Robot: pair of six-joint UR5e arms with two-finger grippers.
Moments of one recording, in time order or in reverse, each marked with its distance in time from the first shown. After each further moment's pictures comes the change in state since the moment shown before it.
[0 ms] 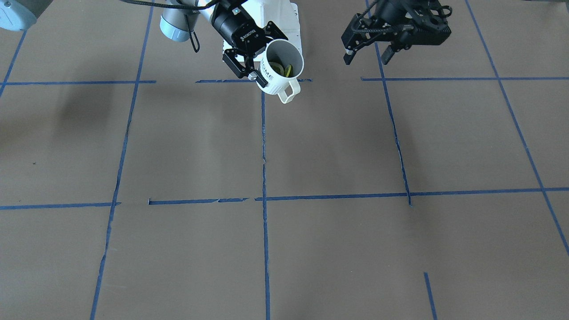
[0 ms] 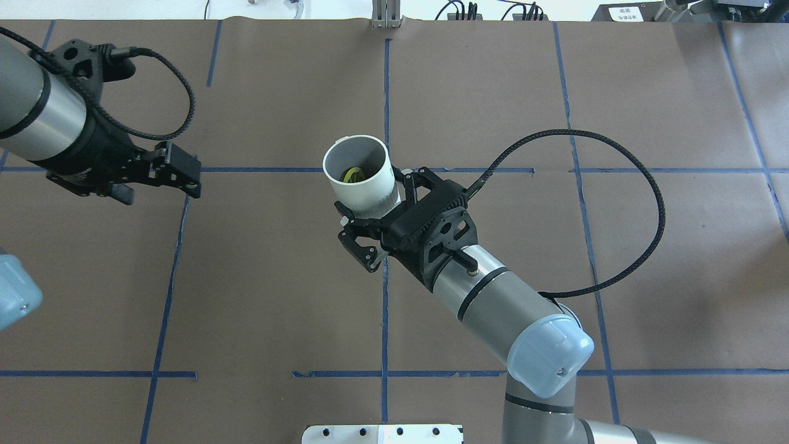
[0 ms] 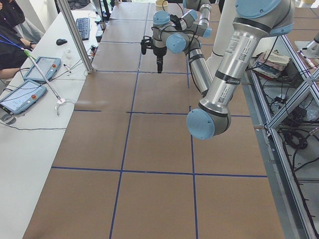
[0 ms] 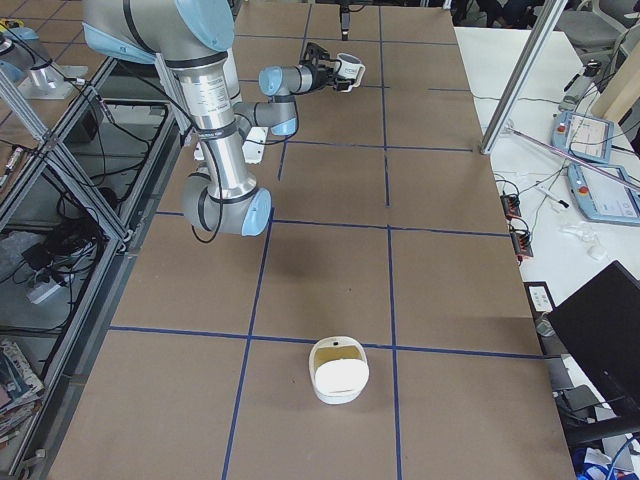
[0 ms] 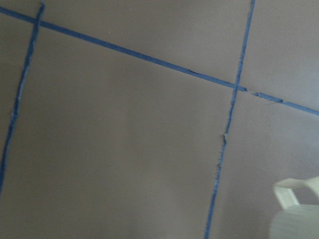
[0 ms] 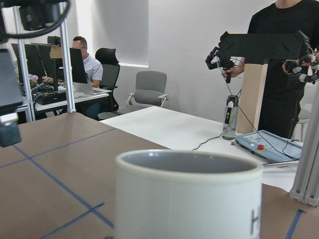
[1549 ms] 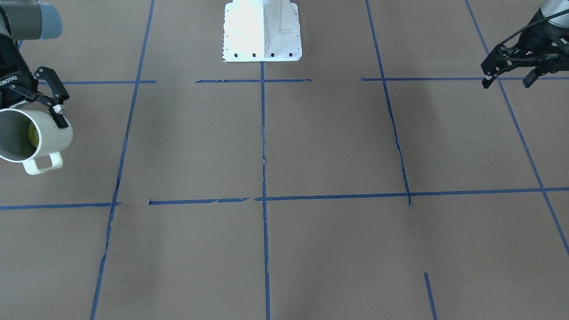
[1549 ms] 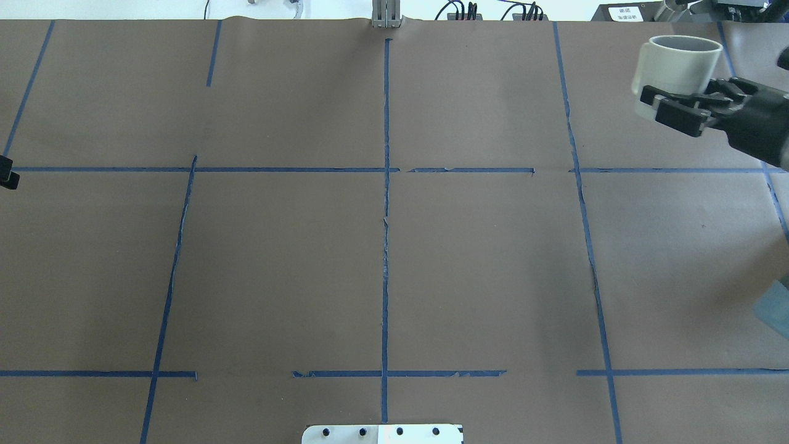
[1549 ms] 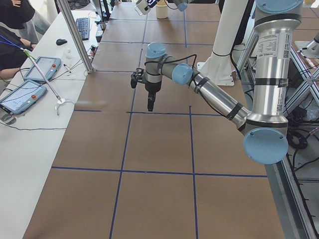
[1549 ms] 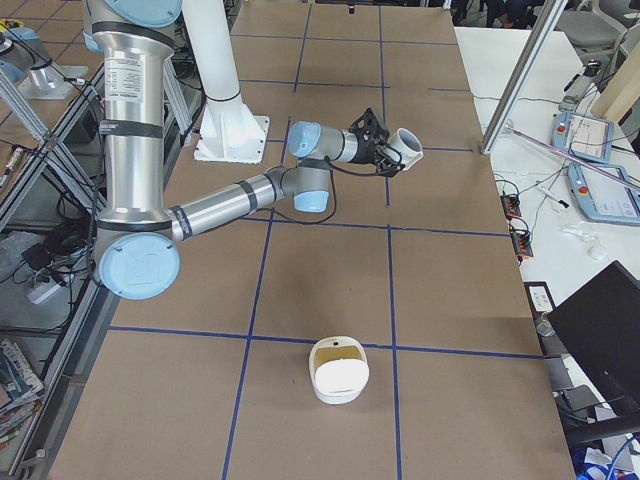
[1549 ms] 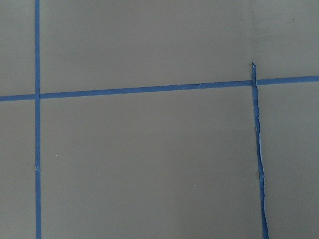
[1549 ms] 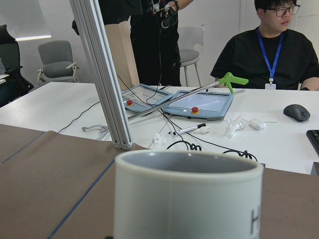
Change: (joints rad) left arm -0.263 0.346 0.023 -0.152 -0.009 0.334; right arm 0.658 -0.633 0.140 0.196 0.621 0.423
